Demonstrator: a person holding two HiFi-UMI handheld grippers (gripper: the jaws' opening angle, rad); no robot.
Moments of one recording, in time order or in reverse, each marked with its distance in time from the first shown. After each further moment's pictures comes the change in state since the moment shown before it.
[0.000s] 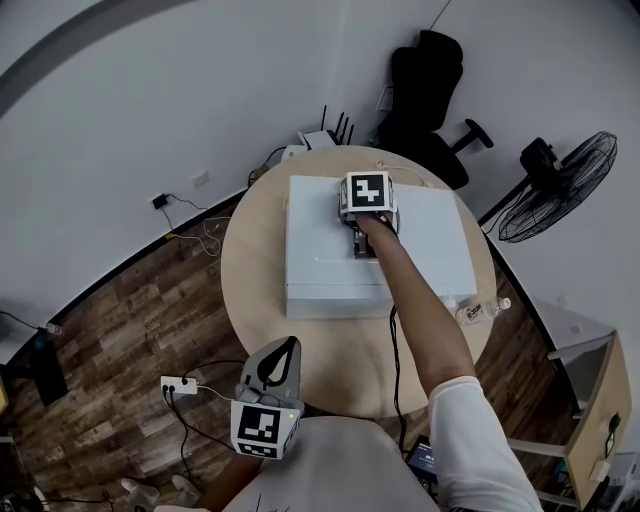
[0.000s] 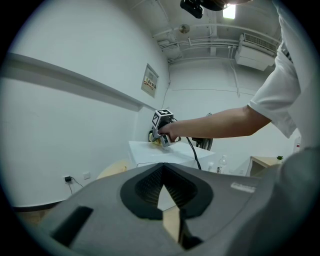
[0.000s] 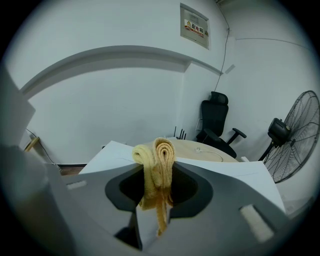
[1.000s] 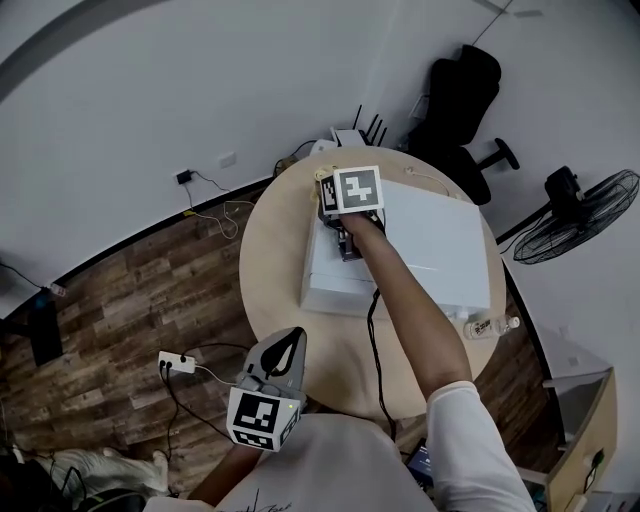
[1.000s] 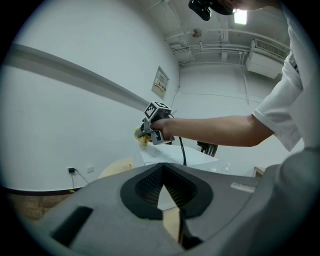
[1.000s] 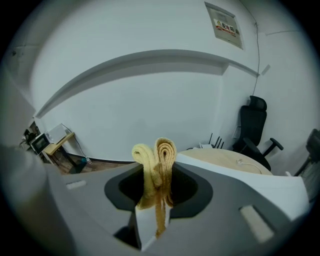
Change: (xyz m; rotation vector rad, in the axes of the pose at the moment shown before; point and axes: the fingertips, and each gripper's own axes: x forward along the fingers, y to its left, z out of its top) left arm -0.021 0.015 0.003 -0.101 -0.026 0.054; right arm -0.023 0.153 0.018 -0.141 -0.037 0.334
